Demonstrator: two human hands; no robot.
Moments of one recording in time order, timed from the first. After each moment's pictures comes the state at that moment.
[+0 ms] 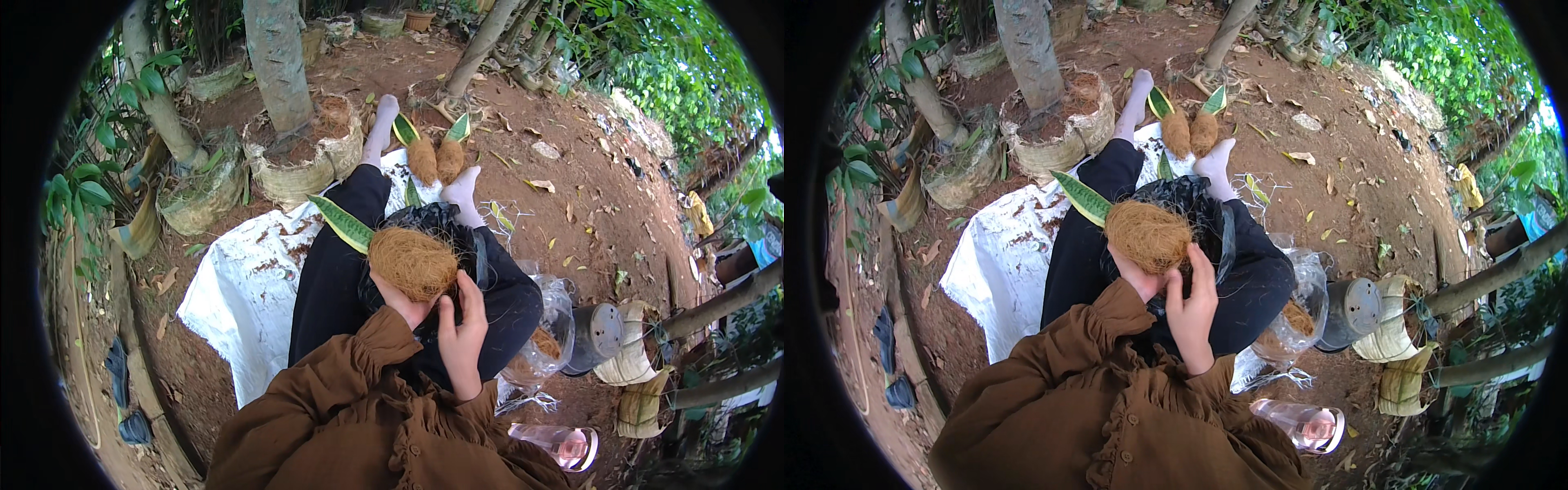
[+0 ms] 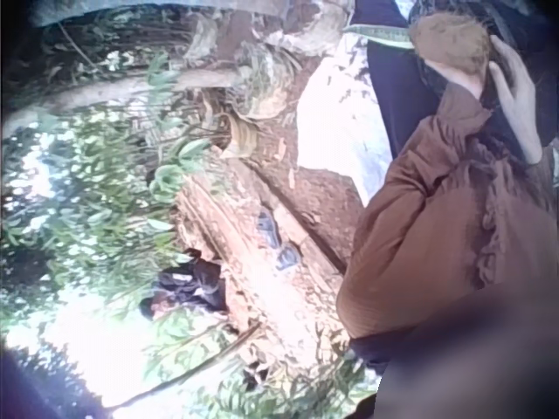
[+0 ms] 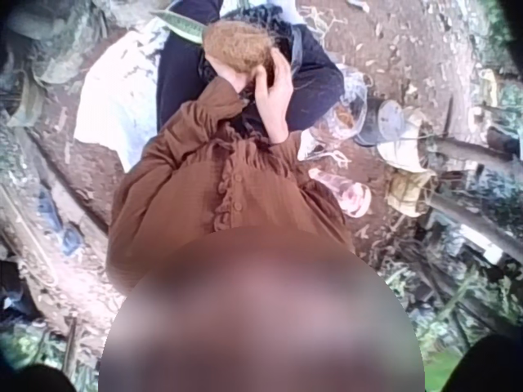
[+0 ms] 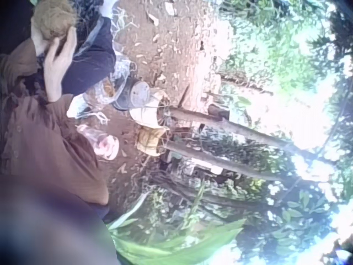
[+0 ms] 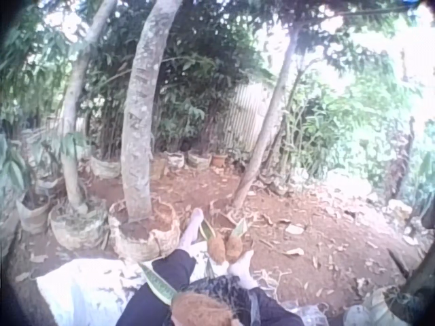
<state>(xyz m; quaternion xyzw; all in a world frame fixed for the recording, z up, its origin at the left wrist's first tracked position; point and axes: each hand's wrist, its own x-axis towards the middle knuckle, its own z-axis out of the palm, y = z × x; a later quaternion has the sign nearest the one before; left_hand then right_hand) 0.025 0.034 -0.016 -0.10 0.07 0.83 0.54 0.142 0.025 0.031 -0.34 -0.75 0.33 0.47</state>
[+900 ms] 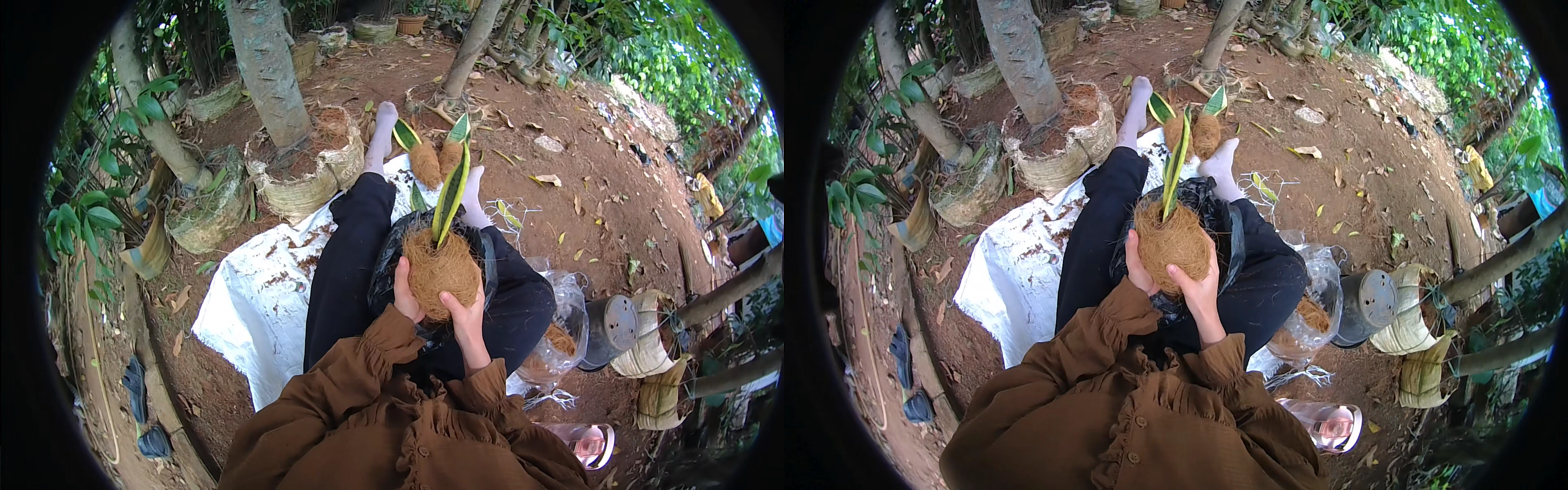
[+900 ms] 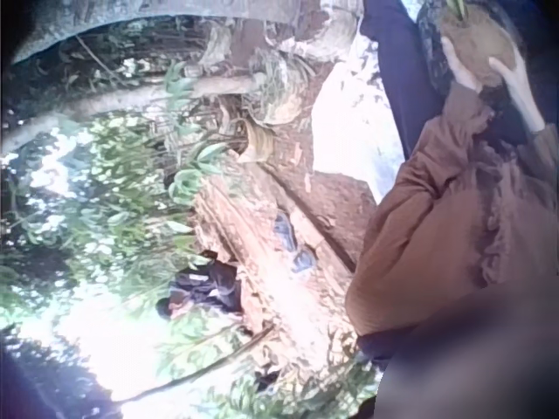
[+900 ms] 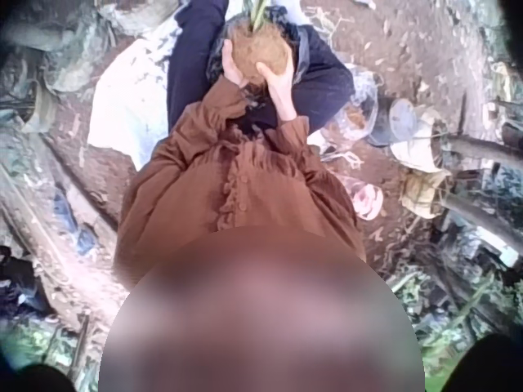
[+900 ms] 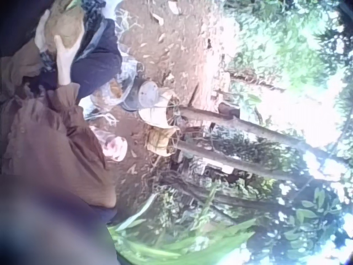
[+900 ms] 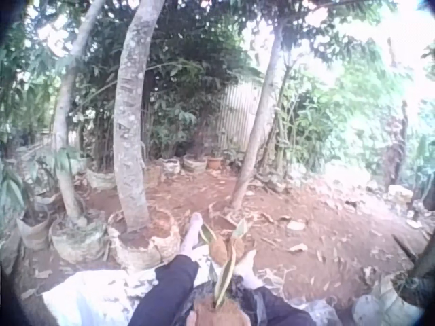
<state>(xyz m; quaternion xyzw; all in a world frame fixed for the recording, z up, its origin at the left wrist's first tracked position) 0.016 0.036 -0.026 0.17 0.21 0.81 0.52 0.123 0.069 -0.009 -0.21 -0.58 0.62 0.49</state>
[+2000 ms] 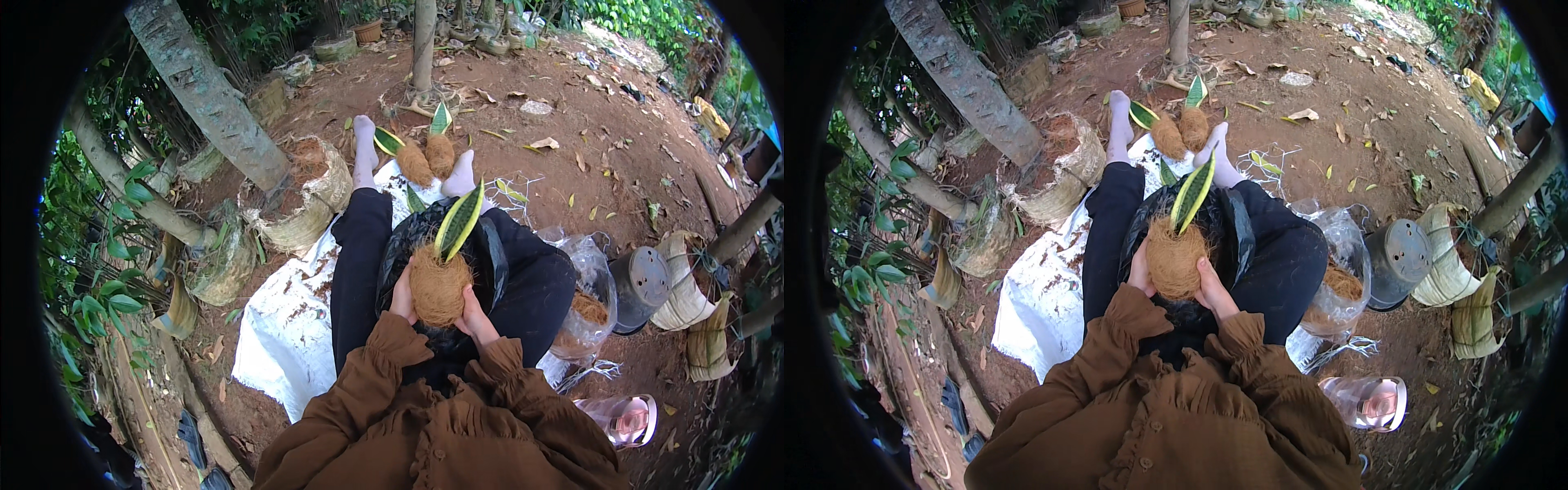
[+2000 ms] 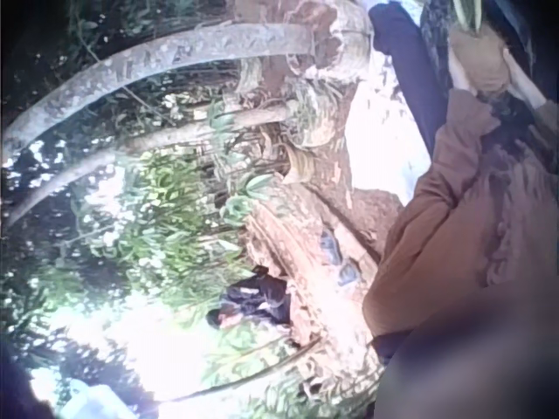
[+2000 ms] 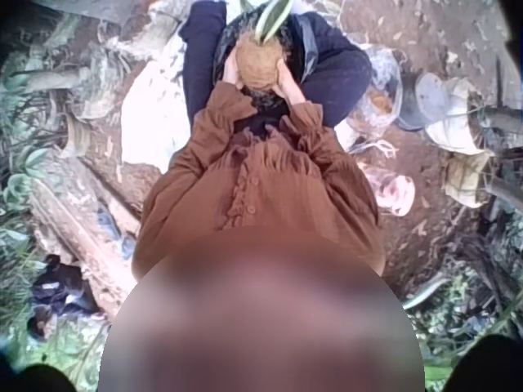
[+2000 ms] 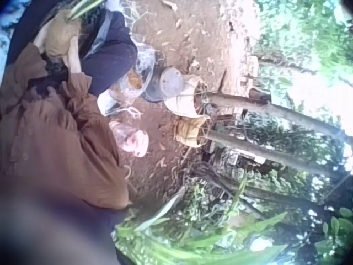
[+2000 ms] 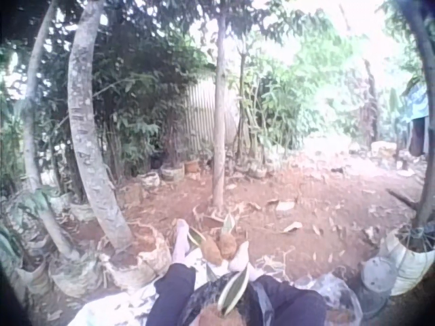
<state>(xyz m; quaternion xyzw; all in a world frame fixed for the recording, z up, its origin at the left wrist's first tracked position) -0.014 0.047 -0.063 0.16 0.35 0.69 0.61 0.128 0.090 -0.116 -0.18 -0.29 0.88 0.34</state>
